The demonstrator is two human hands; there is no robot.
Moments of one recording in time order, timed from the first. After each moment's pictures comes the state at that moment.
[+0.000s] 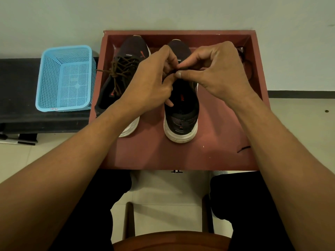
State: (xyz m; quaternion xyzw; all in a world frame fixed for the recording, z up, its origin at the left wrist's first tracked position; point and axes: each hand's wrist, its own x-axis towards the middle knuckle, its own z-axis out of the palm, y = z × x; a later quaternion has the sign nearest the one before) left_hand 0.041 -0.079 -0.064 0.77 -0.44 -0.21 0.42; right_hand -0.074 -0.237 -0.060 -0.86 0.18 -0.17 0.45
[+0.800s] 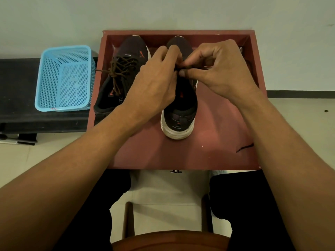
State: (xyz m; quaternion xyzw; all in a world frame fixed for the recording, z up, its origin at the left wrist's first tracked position) left_hand 0.035 -0.086 -0.073 0.80 -0.53 -0.02 0.28; right_hand -0.077 -0.247 -0.062 -0.87 0.15 -0.18 0.43
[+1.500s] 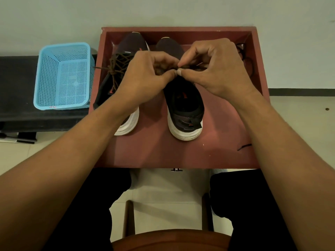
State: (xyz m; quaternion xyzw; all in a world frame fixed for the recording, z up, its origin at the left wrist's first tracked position) left_hand 0.052 -0.078 -0.068 0.77 -0.39 -0.24 0.44; right_hand -0.076 -0.239 -0.061 -0.90 0.14 -0.17 0.38
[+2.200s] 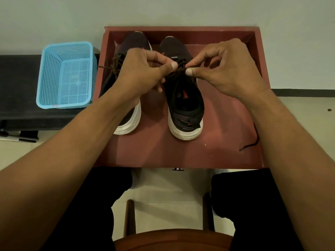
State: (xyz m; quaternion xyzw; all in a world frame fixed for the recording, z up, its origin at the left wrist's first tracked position) left_hand 0.056 -0.076 -0.061 0.77 -0.23 -0.31 0.51; right_hand -0.082 -0.243 -0.055 -0.89 0.20 -0.13 0.39
